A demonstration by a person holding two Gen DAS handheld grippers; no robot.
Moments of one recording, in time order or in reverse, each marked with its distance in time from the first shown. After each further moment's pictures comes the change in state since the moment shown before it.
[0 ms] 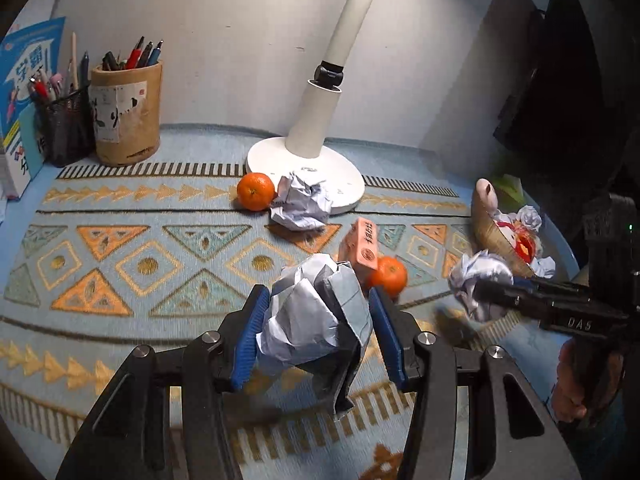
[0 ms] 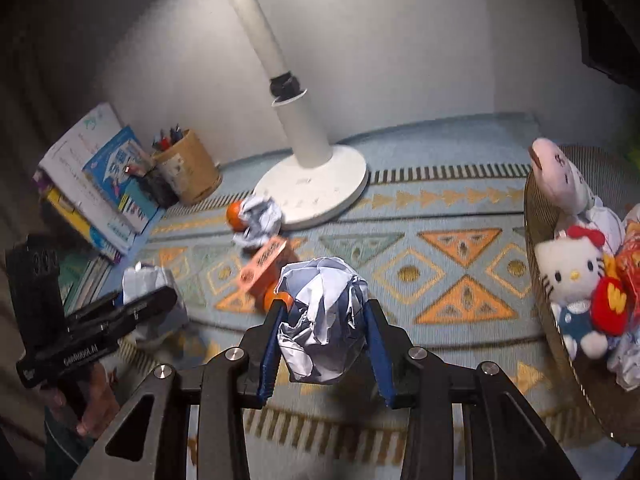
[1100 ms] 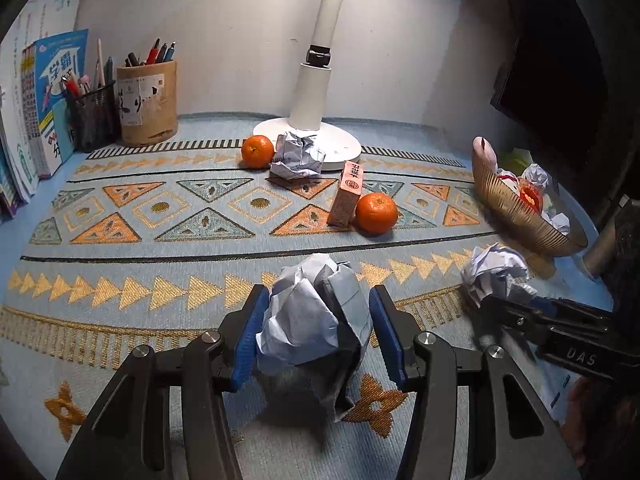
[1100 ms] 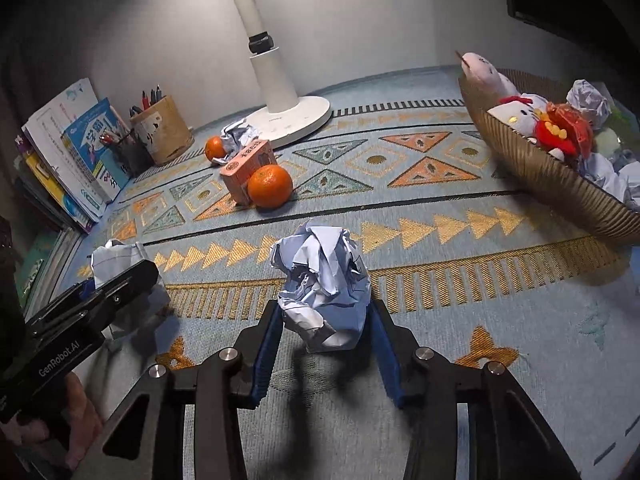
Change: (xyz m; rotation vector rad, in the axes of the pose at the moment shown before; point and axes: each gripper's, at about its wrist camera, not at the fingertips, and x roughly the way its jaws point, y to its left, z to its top) left arm -0.011 -0.030 -0.058 0.068 -0.037 0.120; right arm -0.011 0.022 -0.094 0.108 -0.057 -0.168
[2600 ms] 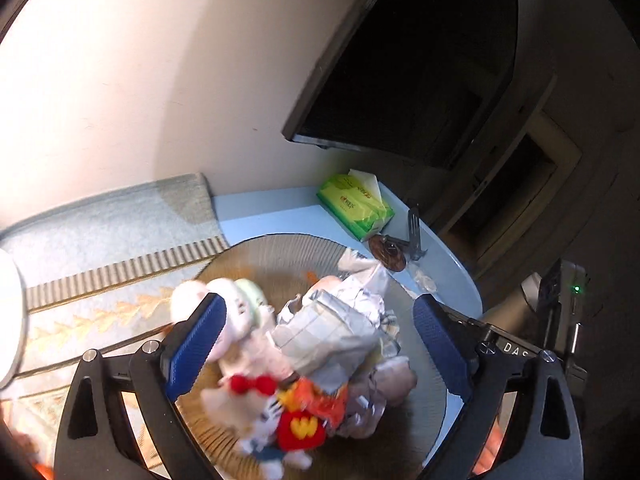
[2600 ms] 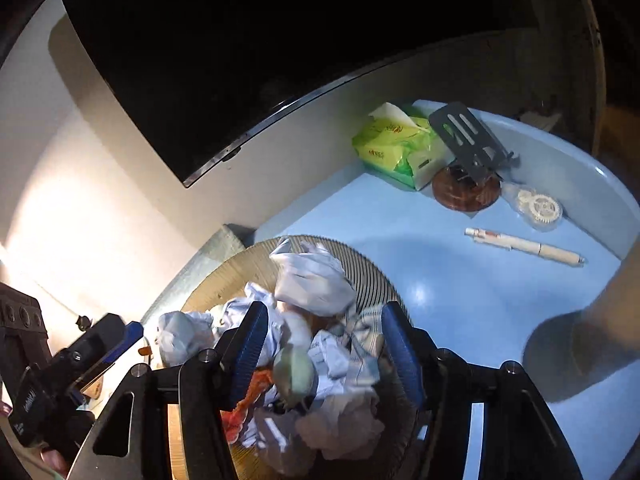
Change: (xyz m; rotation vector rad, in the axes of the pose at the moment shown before) left arm 0.130 -0.240 0.189 0.102 0.105 -0.559; right arm -0.094 -0.291 0.128 0.502 -0.229 -0.171
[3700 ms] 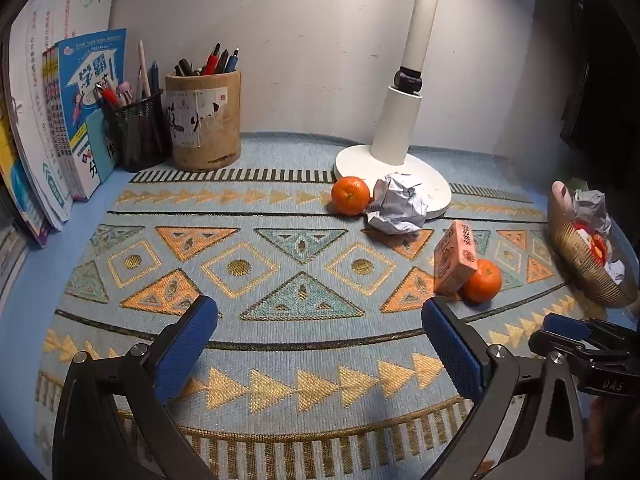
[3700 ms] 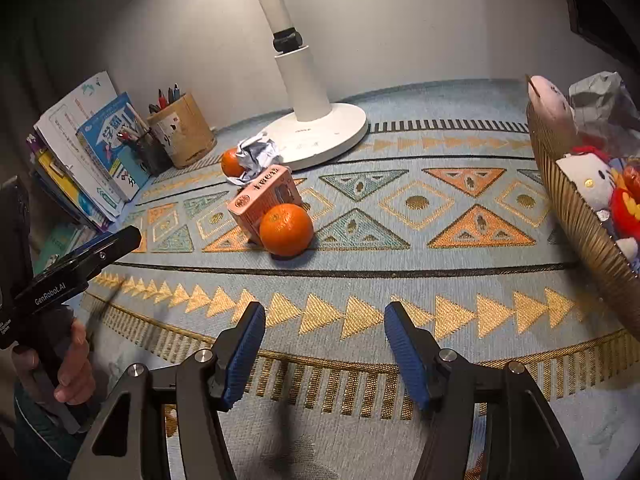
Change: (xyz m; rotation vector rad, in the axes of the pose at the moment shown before) left arm -0.230 0.193 -0.171 -0.148 -0.130 0.745; right arm 0.058 0.223 -0.244 -0.587 0.293 0.282
